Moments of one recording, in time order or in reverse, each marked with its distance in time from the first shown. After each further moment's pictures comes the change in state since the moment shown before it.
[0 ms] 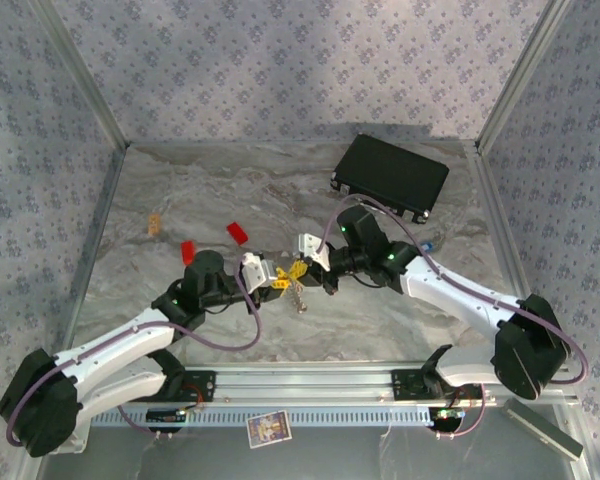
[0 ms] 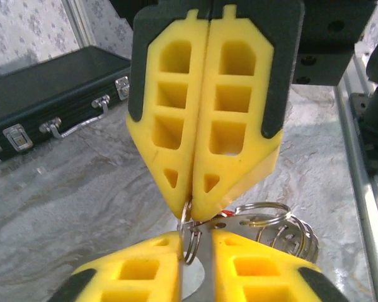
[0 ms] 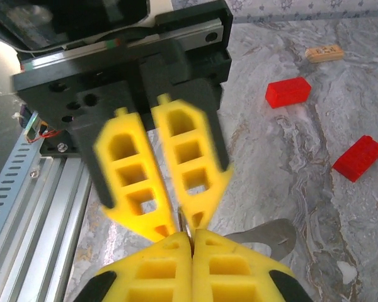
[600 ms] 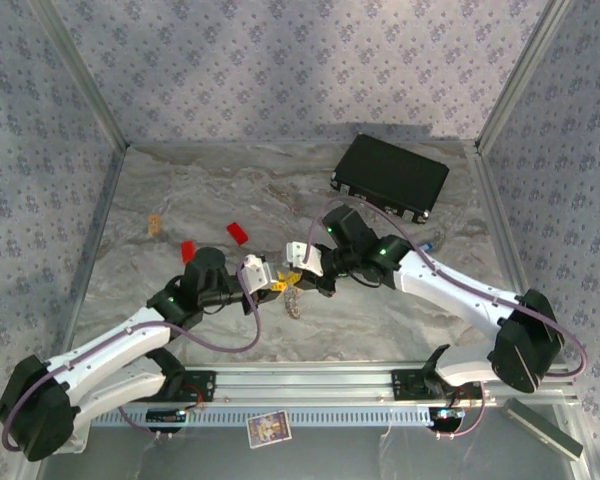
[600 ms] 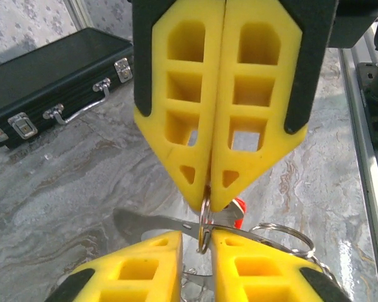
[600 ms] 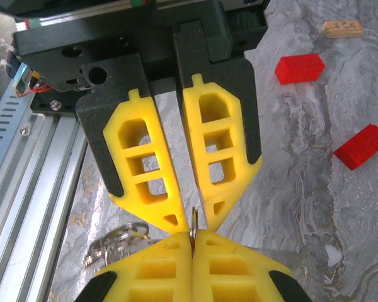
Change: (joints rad) left arm 0.000 -0.024 0.056 -0.185 -0.026 0.097; right arm 0.077 0.043 0.128 -0.217 0.138 -0.155
